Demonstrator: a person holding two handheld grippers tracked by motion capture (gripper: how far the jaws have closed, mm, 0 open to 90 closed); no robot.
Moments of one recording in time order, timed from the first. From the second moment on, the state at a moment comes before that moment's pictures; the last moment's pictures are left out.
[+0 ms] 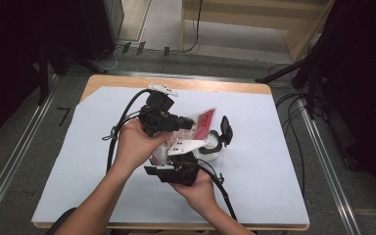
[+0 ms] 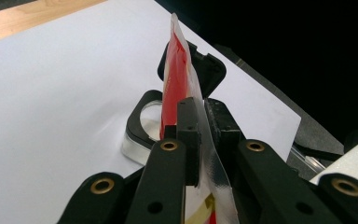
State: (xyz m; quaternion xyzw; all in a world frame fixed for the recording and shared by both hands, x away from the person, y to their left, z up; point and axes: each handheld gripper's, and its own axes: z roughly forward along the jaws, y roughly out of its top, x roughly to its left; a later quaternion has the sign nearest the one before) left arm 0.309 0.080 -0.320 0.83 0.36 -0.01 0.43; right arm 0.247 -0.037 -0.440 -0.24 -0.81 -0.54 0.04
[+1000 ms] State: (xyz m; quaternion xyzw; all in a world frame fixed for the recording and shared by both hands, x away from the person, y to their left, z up) left arm 0.311 0.077 -0.327 0.83 0.35 -0.01 0.43; right arm 0.250 -0.039 -0.446 -0.24 -0.81 -0.54 0.04
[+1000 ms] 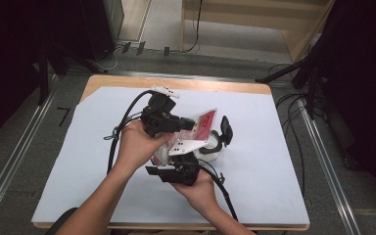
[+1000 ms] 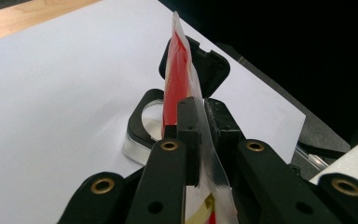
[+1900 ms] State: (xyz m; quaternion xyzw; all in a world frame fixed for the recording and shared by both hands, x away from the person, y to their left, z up) left arm 0.311 0.077 -0.326 0.83 0.36 -0.01 0.43; right arm 0.249 -0.039 -0.445 -0.25 -0.81 -0.54 0.04
